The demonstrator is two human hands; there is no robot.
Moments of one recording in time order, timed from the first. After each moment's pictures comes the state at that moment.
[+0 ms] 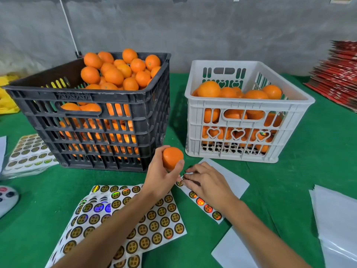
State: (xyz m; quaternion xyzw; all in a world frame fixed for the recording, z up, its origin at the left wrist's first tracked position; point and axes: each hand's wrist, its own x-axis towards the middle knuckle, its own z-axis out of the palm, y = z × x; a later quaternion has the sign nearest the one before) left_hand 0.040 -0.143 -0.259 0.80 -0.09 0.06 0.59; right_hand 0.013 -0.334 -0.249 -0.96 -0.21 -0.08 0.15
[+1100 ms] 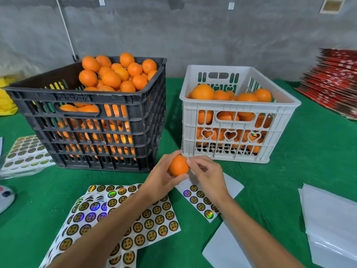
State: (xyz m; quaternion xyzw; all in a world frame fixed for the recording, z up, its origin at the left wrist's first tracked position) left_hand 0.045 -0.144 -0.268 0.85 -0.22 0.03 0.48; right_hand 0.011 -0.331 -0.246 -0.78 -0.06 -0.15 0.61
